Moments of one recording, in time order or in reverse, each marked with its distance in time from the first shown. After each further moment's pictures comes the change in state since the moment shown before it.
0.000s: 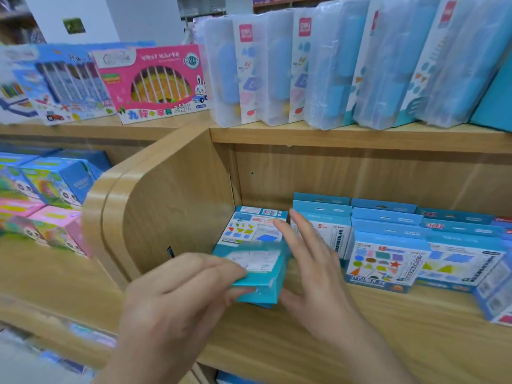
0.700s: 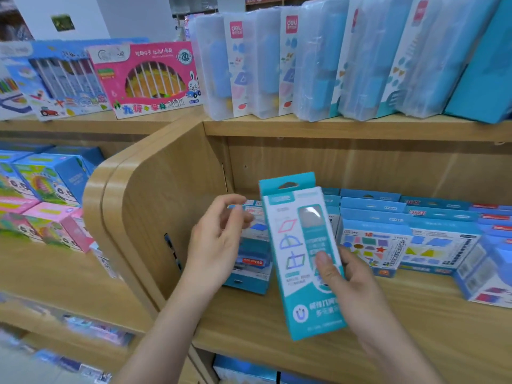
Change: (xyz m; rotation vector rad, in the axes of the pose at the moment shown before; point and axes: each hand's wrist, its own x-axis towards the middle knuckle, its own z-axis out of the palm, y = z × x) left_hand 0.021 -0.022 0.073 -0.528 -0.007 -0.720; right_hand -0.039 -0.009 -0.036 0.959 0.130 0.705
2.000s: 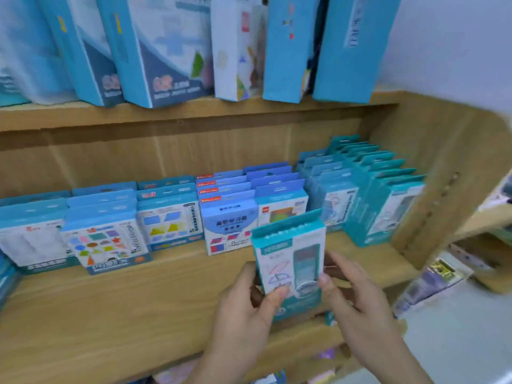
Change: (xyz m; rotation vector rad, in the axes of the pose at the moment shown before) left_hand -0.215 0.125 0.343 -0.229 -0.596 -0.010; right_hand -0.181 0.000 -0.356 -0.526 0.583 -0.269
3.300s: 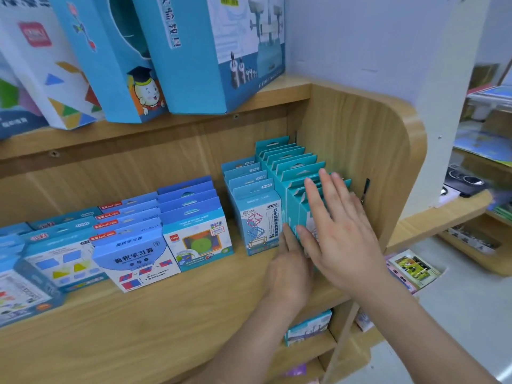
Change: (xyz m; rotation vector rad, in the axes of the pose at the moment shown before) left_hand 0.123 0.033 0.253 0.740 -0.296 0.042; right_hand 0.136 0.067 -0.150 -1.001 0.055 -0.283
